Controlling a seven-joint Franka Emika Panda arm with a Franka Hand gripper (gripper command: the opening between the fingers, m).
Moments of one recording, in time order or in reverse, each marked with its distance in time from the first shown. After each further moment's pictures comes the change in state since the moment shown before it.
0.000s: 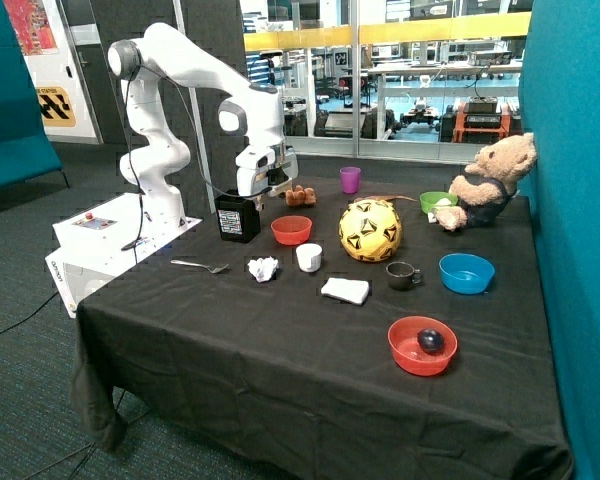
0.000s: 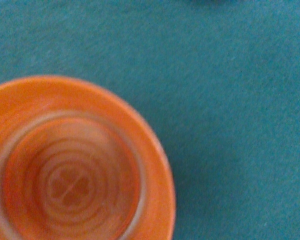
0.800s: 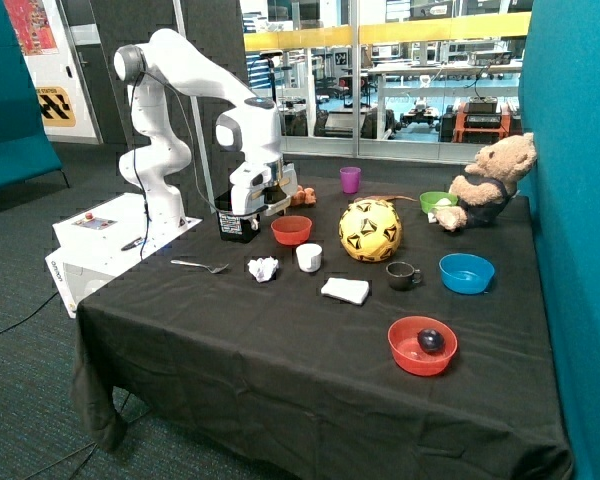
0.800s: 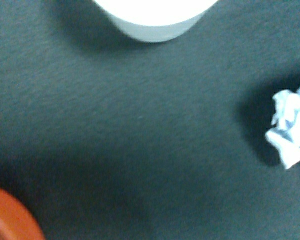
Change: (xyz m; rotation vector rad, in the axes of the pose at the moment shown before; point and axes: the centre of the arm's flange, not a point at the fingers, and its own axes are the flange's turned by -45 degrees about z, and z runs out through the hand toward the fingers) arm 0.032 0.057 0.022 -0.001 0.002 0.042
